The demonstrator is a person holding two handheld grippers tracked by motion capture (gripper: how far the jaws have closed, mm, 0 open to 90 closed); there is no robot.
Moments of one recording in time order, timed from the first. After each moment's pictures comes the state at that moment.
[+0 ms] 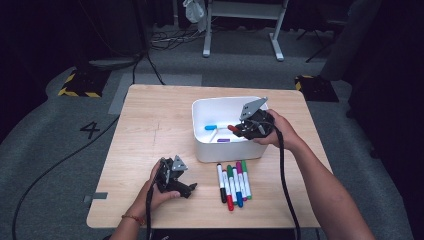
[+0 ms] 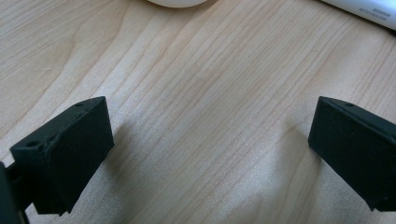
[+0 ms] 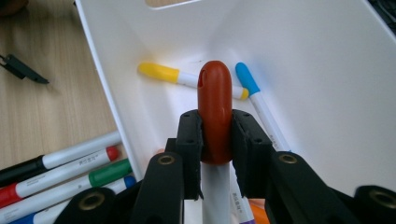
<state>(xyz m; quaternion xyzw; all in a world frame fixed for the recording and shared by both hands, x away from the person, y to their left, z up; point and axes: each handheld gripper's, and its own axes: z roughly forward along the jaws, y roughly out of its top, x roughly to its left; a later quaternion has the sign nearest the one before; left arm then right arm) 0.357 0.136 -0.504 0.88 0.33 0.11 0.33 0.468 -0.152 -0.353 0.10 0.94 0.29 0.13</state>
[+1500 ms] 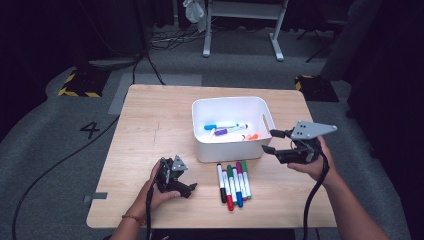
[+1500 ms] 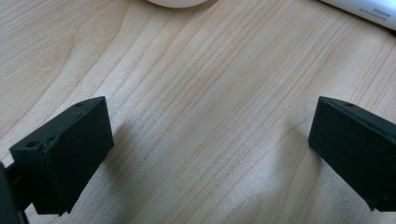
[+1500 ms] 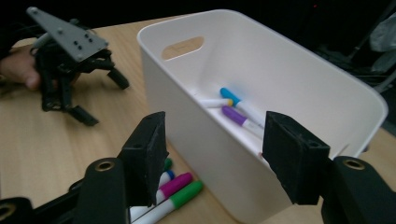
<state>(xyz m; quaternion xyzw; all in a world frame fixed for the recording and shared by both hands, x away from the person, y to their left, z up) 0.357 0.136 -0.505 0.88 0.33 0.11 0.33 0.372 -0.249 -0.337 0.20 0.85 0.46 0.19</state>
